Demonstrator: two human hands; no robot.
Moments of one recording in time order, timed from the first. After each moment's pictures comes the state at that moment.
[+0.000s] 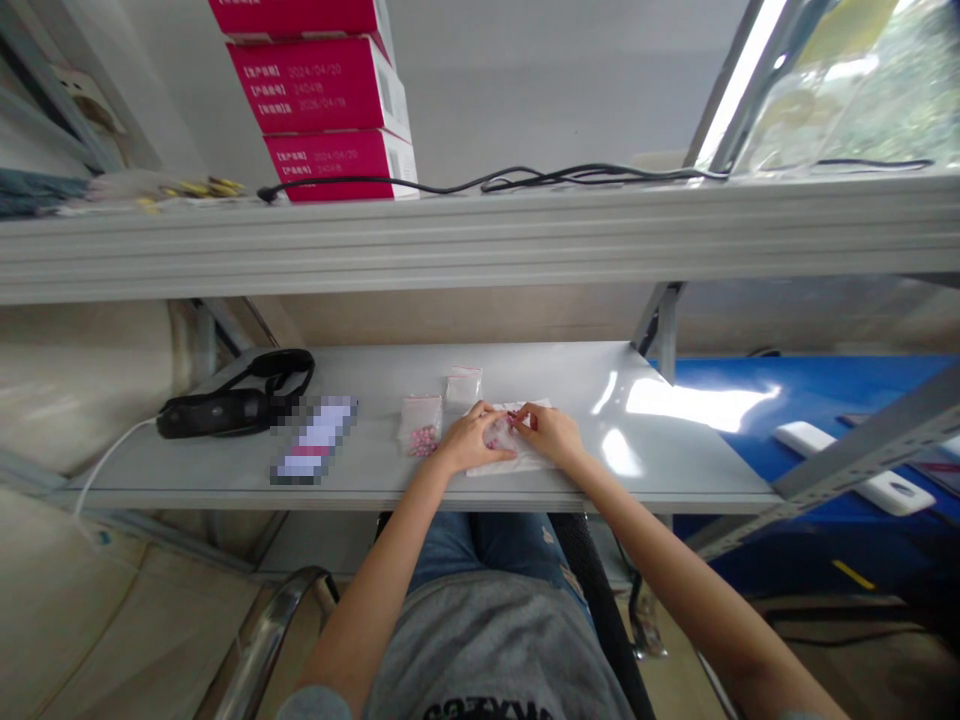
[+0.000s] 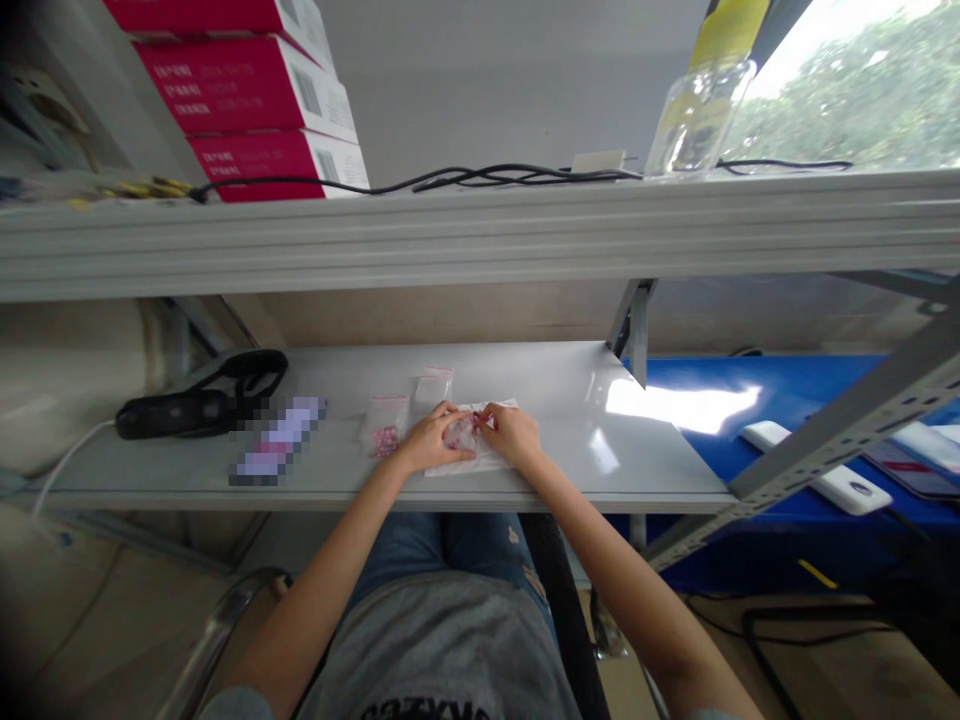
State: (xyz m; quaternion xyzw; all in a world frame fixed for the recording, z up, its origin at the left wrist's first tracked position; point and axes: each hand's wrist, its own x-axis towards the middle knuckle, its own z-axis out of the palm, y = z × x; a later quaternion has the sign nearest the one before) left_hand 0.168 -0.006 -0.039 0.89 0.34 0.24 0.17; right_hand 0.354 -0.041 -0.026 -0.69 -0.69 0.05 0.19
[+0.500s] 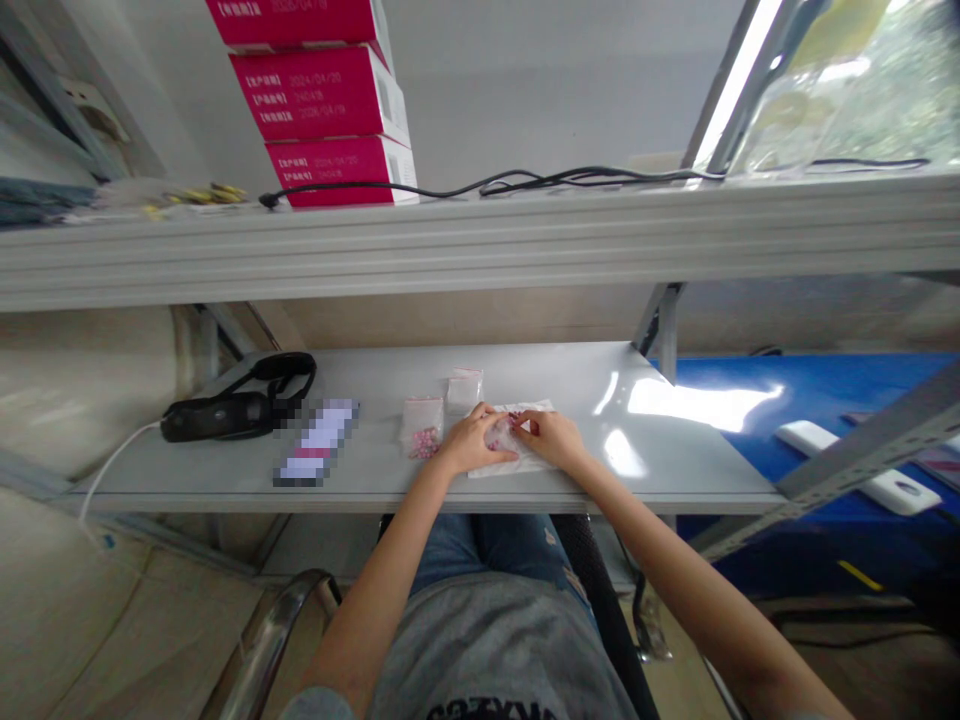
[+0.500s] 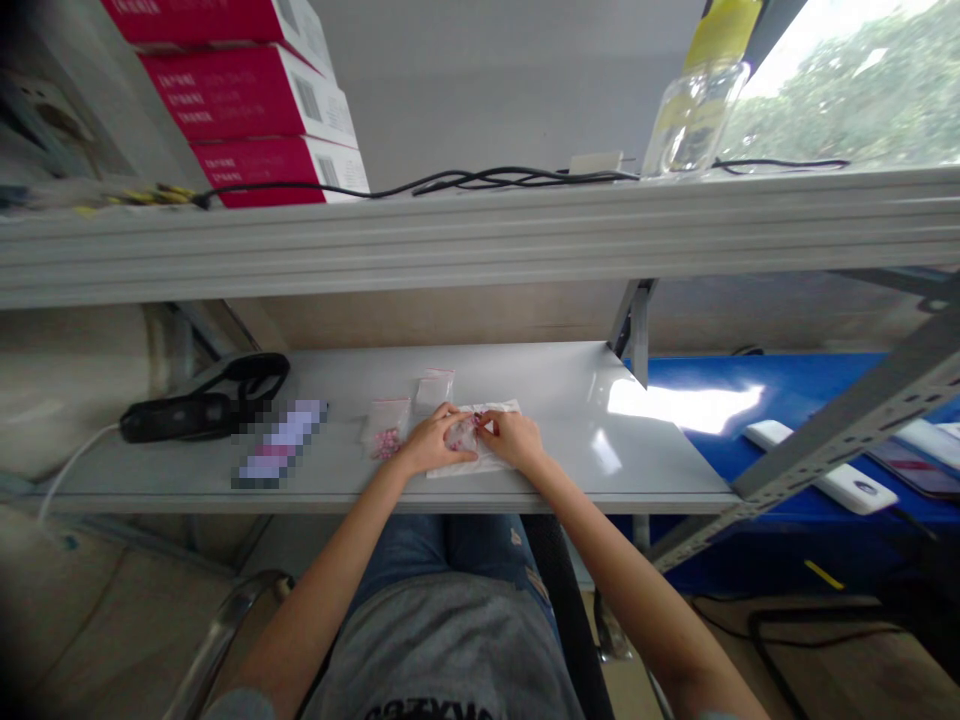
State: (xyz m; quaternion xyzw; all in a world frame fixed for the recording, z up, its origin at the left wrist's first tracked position) left_hand 0.168 -0.006 -0.038 0.89 0.34 0.24 0.18; right_hand 0.356 -0.045 -0.026 -0.66 -0.72 0.07 0.19
